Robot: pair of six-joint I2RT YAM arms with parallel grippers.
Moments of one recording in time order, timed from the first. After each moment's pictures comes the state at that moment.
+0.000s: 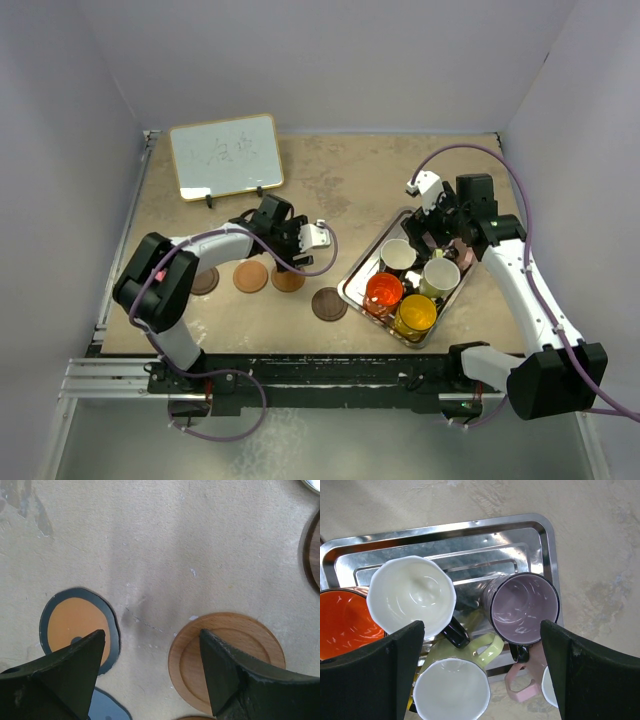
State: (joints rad) left arm -0.54 1.71 0.97 -0.22 0.35 0.83; right arm 0.13 1.16 1.05 -0.73 -0.28 -0.56
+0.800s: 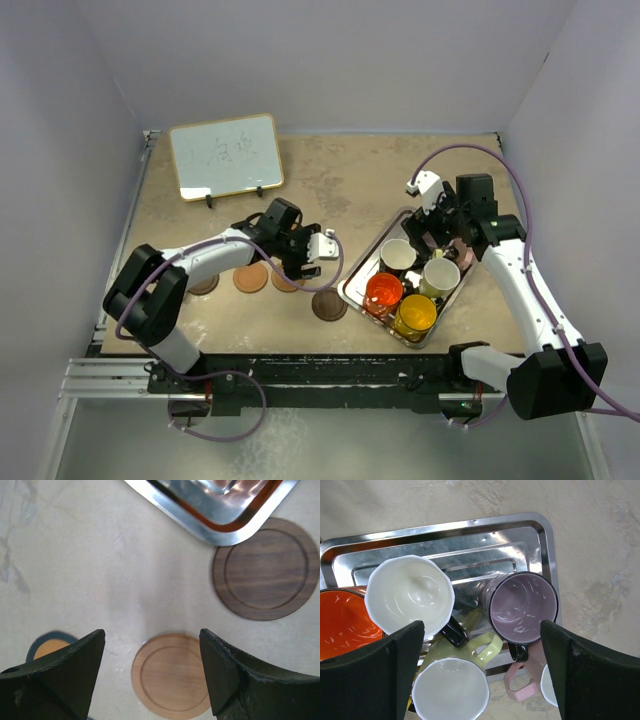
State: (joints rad) left arm -0.61 1.62 0.98 -0.31 0.47 0.84; right arm 0.13 1.16 1.05 -0.73 -0.27 -0.56
